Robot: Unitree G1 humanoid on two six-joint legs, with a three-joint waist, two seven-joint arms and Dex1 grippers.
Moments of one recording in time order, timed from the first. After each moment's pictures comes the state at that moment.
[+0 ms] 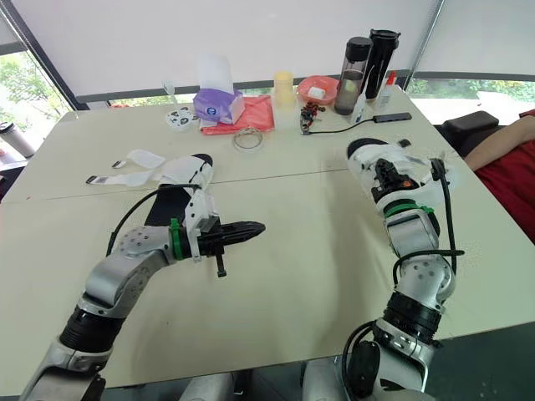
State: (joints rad) left arm -0.37 0.42 -0.17 -0.23 -0.41 0.43 -0.90; right arm -0.53 -0.09 -0.64 -0.08 0.90 0.61 -0.18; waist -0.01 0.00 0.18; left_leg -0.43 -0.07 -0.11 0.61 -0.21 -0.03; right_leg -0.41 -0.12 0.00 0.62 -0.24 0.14
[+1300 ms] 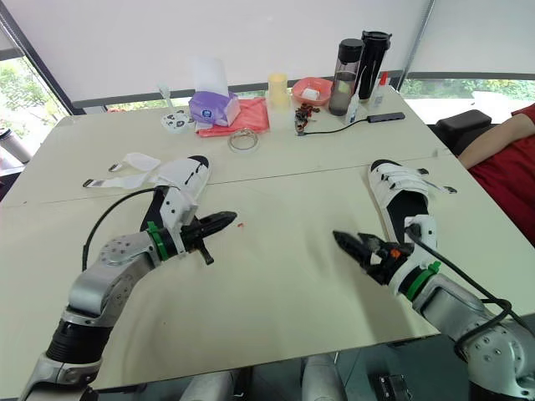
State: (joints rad) left arm -0.28 0.45 -0.02 -0.27 -0.38 0.47 -0.69; right arm 0.08 -0.59 -0.42 -0.50 1.21 0.96 0.33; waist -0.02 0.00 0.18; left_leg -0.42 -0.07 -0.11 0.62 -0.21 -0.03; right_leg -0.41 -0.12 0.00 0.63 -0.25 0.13
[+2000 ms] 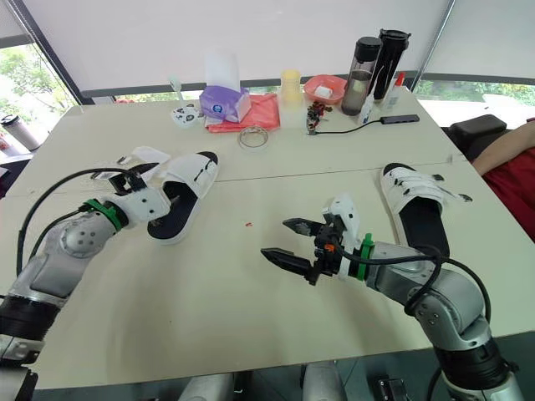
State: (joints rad) left arm -0.37 0.80 -0.12 0.09 0.37 -0.14 -0.36; right arm -0.22 -0.65 0.01 -0.54 0.87 0.80 0.59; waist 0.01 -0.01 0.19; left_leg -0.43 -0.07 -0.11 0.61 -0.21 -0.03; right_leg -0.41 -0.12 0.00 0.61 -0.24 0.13
